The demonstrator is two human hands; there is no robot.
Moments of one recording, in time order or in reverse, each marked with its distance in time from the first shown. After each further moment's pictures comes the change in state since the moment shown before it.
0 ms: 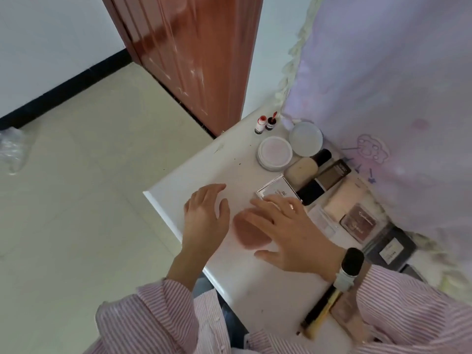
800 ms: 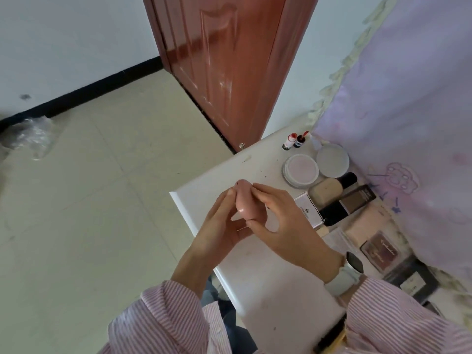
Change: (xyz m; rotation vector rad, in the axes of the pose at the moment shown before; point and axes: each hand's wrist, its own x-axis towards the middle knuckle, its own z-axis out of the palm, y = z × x) left_hand 0.003 0.010 -0.037 -1.262 -0.376 -0.510; right_hand 0.062 -0.037 -0.026 0.584 0.235 0.219
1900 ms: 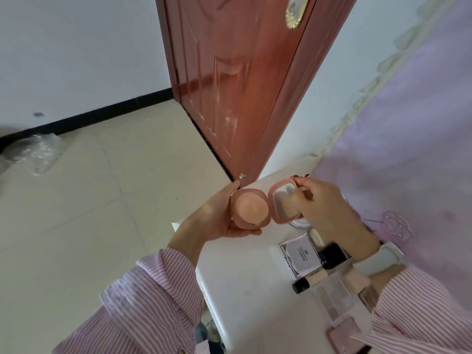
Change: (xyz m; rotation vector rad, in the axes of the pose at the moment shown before) left_hand 0.058 0.077 0.001 0.105 0.002 -0.350; right_hand 0.074 -0.015 -0.082 -0.175 0.062 0.276
